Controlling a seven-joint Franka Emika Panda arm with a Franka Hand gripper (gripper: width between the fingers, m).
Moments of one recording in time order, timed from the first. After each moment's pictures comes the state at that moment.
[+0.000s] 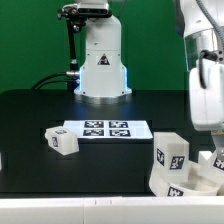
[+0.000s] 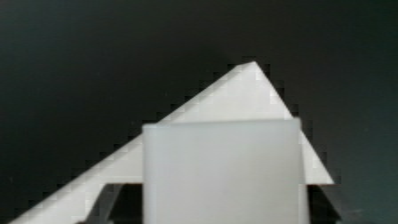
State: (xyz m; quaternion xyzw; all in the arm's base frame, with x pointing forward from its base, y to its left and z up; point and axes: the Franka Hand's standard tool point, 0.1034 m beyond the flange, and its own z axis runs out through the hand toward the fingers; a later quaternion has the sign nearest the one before) arm 0.634 0.136 0.073 -0.48 0.86 -0.03 0.16
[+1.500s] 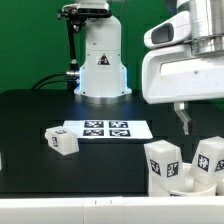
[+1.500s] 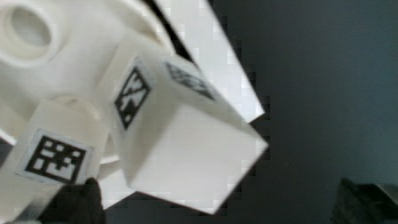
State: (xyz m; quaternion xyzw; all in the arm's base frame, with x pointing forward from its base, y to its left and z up) arm 0.638 0.120 0.110 -0.96 0.23 -0.12 0.07
